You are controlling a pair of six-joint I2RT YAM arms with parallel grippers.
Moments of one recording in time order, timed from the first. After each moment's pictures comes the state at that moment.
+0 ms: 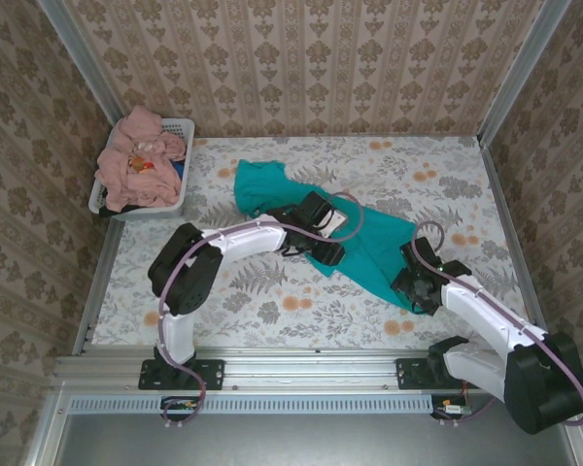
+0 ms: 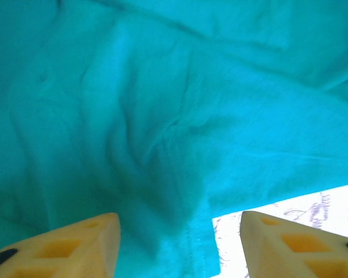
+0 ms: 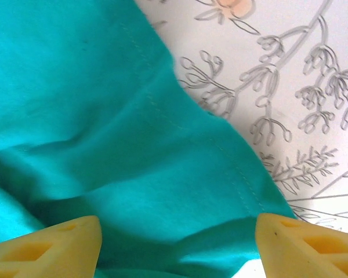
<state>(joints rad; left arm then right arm) -0.86 1.96 1.35 -0.45 0.24 -0.10 0.27 1.05 0.51 -0.77 0.16 0.97</state>
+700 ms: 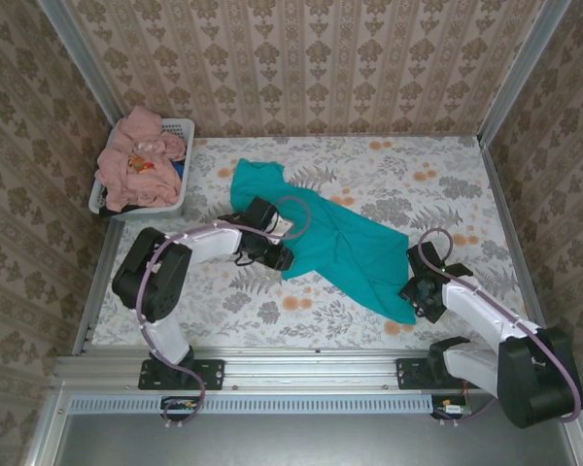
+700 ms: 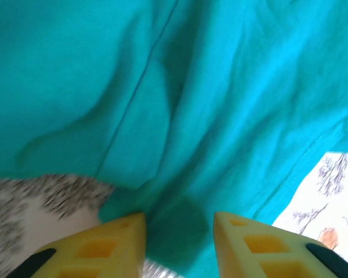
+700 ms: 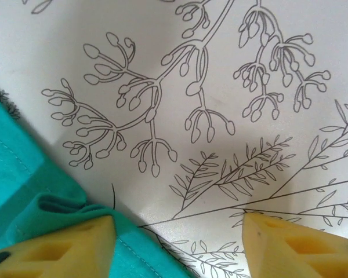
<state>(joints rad) -0.62 1.75 1.00 -0.43 0.33 -0.06 0.19 1.10 0.47 -0.77 0.13 0.98</state>
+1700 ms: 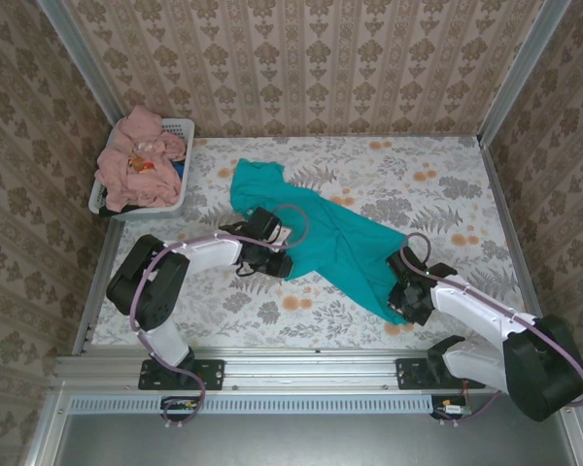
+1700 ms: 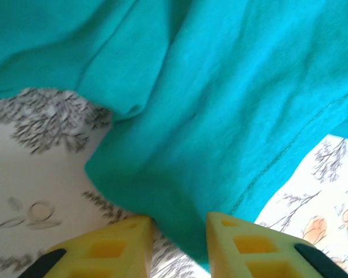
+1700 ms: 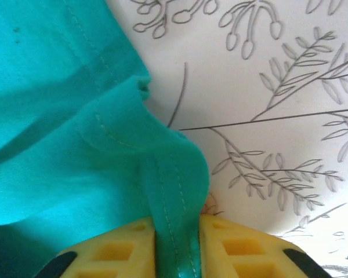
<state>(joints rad) -0.67 1.72 0.92 -0.36 0.30 -0.23 0.41 1.13 0.50 -0.79 0.04 1.07</state>
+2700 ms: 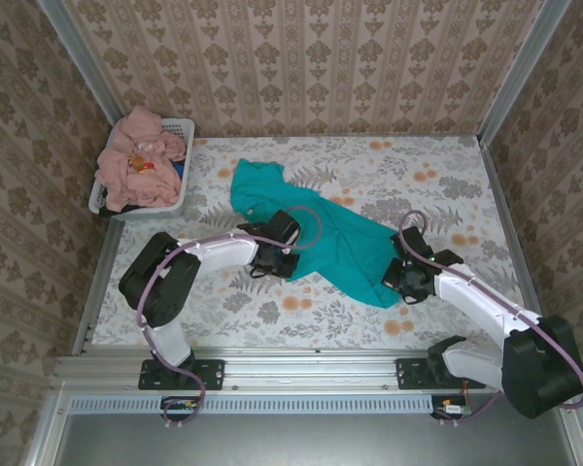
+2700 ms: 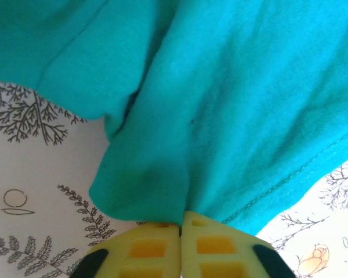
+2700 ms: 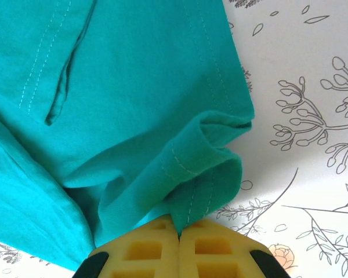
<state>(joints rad) -0.78 1.77 1.02 -0.49 0.11 -0.37 0.33 1.15 0.62 -0.71 0.04 0.86</state>
